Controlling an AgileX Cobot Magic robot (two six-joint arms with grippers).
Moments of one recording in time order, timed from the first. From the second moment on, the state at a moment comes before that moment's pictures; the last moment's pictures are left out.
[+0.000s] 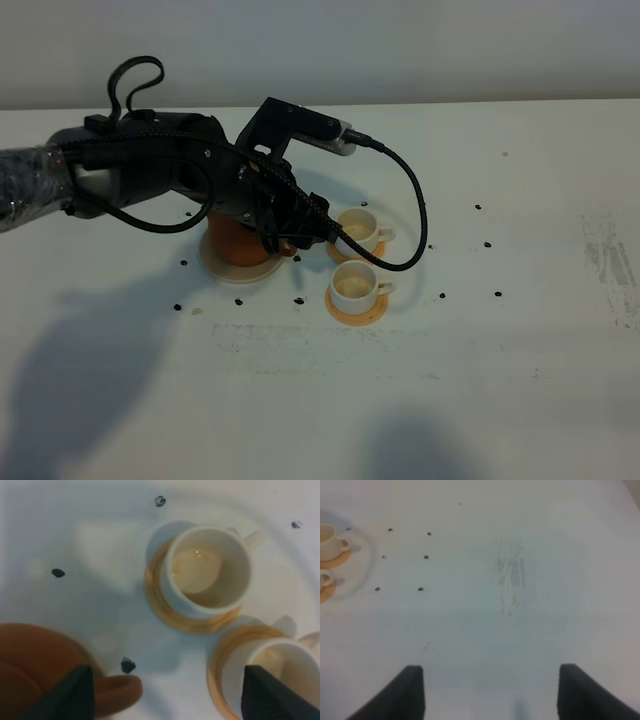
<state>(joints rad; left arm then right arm) -0.51 2.01 -1.35 -0.27 0.36 0.27 0.10 -0.01 -0.52 0.03 1.11 -0.02</state>
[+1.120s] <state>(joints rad) -0.54 2.08 -1.36 -0.30 0.29 0.27 0.10 -0.01 -0.52 0.03 1.11 -0.02</state>
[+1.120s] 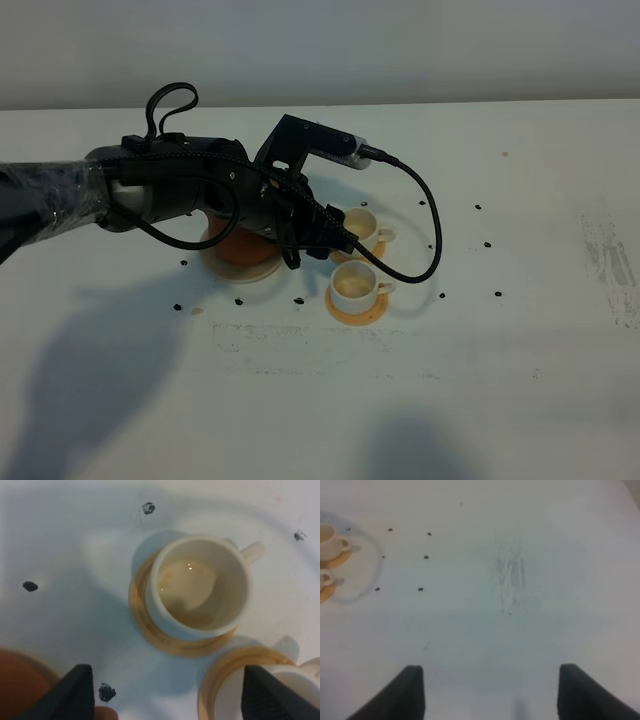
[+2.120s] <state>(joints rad) -0.53 2.06 -1.36 -0.30 0.40 0.29 0.10 -0.01 -0.52 0.03 1.11 -0.02</state>
